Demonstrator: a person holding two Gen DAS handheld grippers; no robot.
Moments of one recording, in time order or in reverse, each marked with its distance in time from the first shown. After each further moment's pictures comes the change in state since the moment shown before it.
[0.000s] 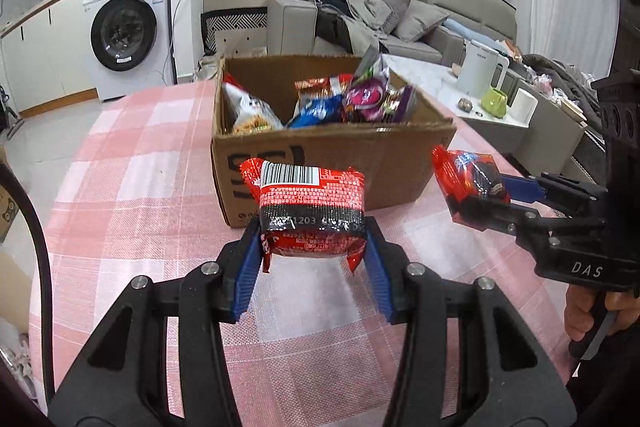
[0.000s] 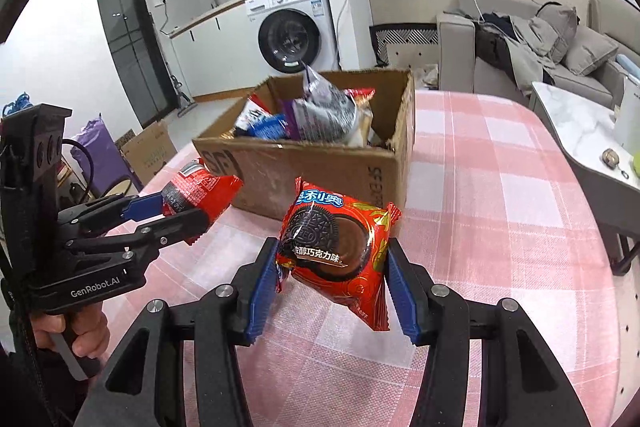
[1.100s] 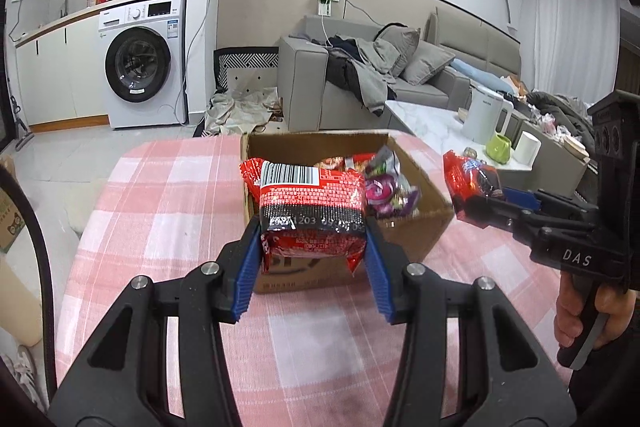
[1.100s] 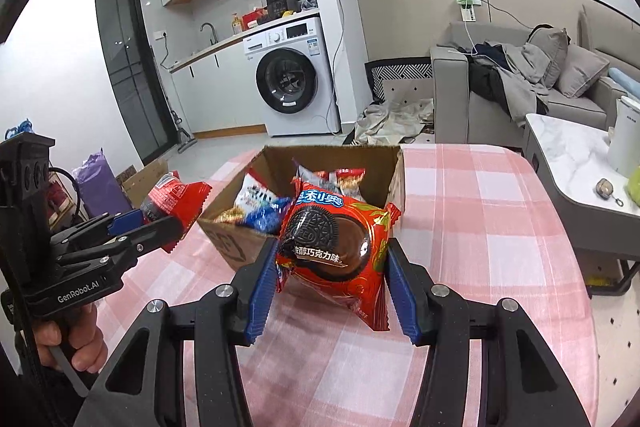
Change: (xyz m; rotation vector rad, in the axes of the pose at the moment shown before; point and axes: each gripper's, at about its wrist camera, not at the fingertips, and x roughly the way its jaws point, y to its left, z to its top) left arm -0.038 0.009 0.055 -0.028 -0.143 0.028; right arm -0.019 -0.003 0.060 0.031 -0.138 0.009
